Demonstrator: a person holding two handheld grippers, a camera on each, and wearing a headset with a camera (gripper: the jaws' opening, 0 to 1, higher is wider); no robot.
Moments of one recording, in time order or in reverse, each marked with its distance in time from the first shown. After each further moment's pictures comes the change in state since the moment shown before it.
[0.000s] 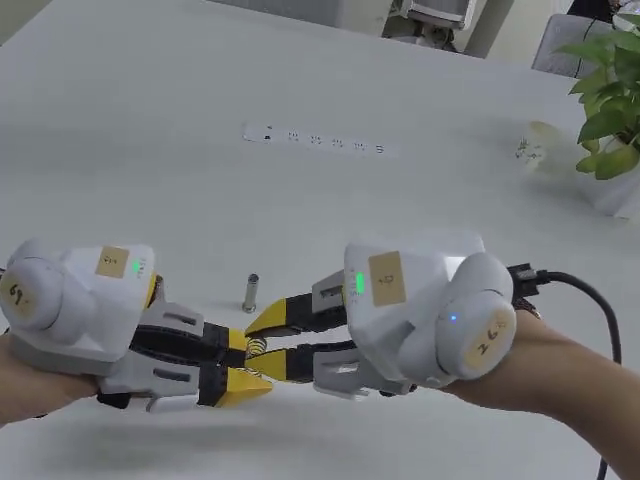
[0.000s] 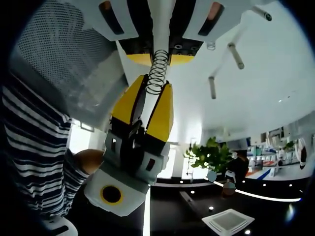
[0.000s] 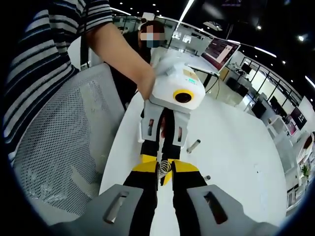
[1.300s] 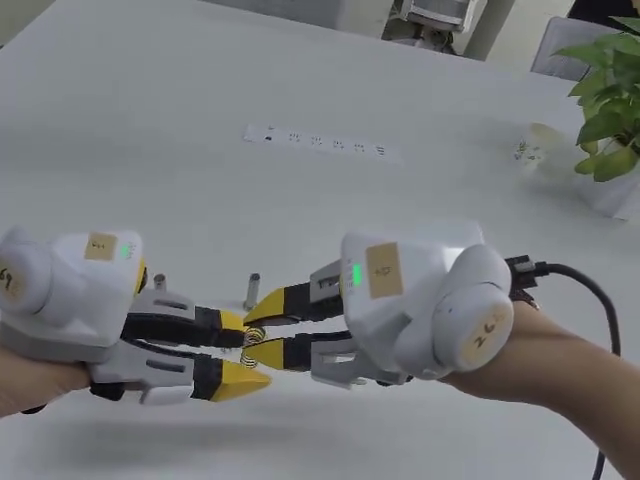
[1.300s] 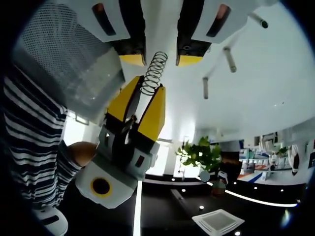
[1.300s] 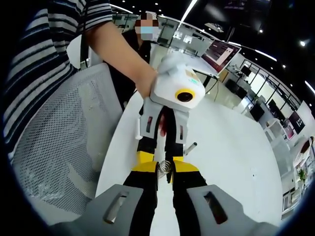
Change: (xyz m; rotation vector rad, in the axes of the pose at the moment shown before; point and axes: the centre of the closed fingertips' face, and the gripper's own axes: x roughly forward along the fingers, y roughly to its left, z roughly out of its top) left arm -0.010 0.008 0.004 -0.060 -0.028 0.049; right arm -0.001 -0.005 0.005 -0.028 0.007 -0.018
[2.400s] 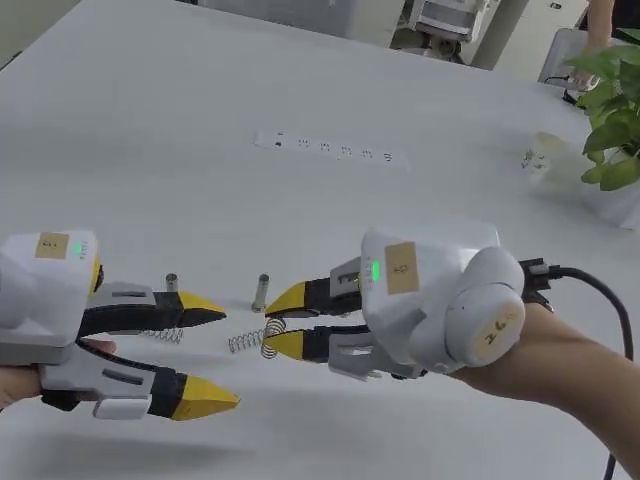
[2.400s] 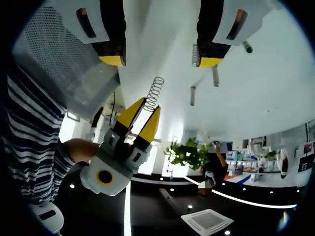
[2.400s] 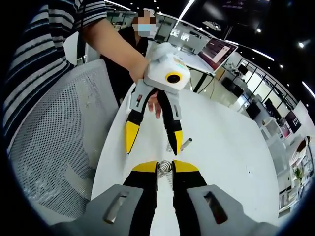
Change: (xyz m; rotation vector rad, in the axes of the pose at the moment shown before) left arm -0.038 0.006 -0.010 -0.045 -0.008 0.101; right arm -0.005 -0.007 -0.008 0.000 0.027 -0.040
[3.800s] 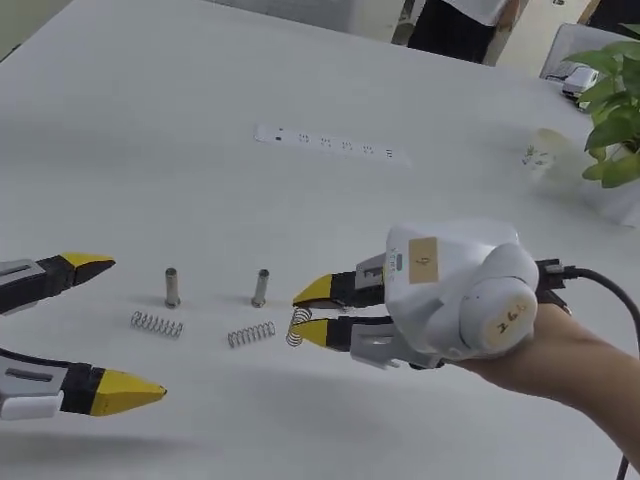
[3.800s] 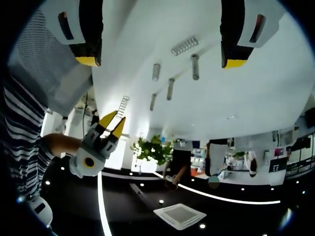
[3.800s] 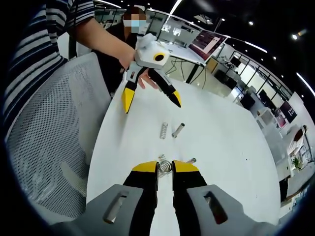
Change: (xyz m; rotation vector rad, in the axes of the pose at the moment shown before) left arm -0.060 0.051 -0.019 -0.054 -0.046 0.287; right arm -0.008 -0.011 -0.030 0.056 0.043 -0.049
